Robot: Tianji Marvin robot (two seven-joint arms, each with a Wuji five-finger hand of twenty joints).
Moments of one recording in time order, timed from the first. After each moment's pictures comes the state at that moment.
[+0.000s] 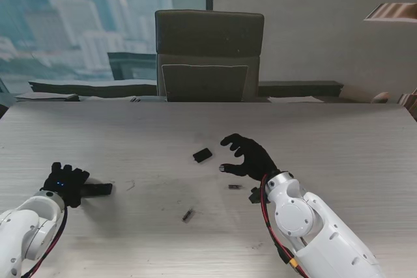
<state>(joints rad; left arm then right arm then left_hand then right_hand) 1.76 -0.98 -1.50 -1.54 1.43 -0.01 -0.17 -1.51 -1.15 1.10 -1.50 -0.45 -0.17 -0.17 0.63 -0.60 0.99 -0.06 0.39 0.24 0.47 0.33 0.50 0.12 0.44 0.33 0.31 0.21 0.35 0.37 0.01 0.32 0.75 0.40 0.17 -0.80 1.09 -0.21 0.37 0.06 0.83 0.30 0.55 0.28 0.72 0.36 0.68 0.27 0.52 0.32 0.37 0.53 0.59 0.56</state>
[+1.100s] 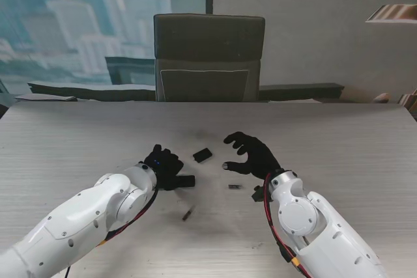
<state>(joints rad) 1.21 -1.02 -0.71 -1.43 1.03 0.13 -0.20 -1.51 -1.15 1.12 -1.49 -0.44 -0.19 -0.17 0.56 -0.72 0.88 -0.13 0.63 0.11 1.01 0.35 0.58 0.10 0.49 0.35 0.34 0.21 0.35 0.36 0.01 0.32 0.75 0.40 0.17 -0.80 1.08 -0.20 0.38 0.06 0.82 0.30 0.55 0.28 0.72 0.36 0.68 0.27 0.52 0.32 0.37 0.53 0.59 0.56</state>
